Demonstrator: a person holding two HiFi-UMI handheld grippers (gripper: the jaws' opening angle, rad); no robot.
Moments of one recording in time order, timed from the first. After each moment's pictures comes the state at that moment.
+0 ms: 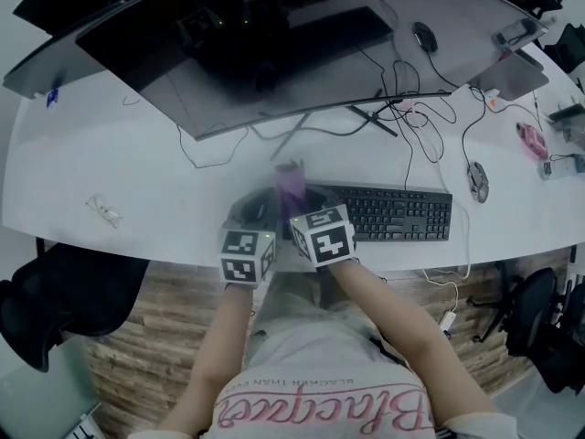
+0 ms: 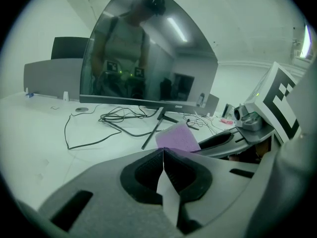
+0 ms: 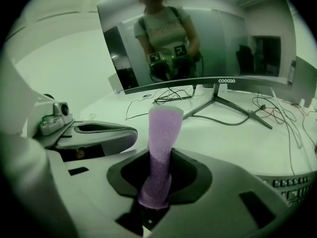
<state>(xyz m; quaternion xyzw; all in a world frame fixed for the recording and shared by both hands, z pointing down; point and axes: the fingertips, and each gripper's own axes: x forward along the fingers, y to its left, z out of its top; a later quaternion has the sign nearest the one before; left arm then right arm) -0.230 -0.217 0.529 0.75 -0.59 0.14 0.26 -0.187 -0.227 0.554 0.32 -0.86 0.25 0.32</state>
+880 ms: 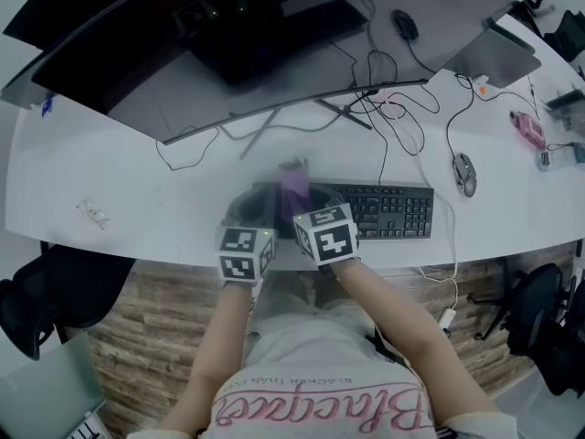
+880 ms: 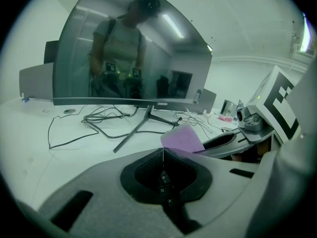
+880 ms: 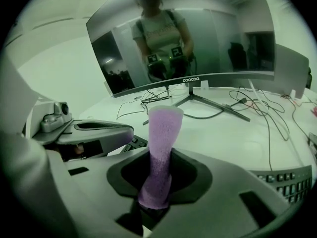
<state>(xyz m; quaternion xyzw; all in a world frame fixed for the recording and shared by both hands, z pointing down) -0.157 -0.236 0.531 0.75 -0.59 0.16 0.25 -0.103 -0.245 0.557 0.33 -0.85 0.27 0.31</state>
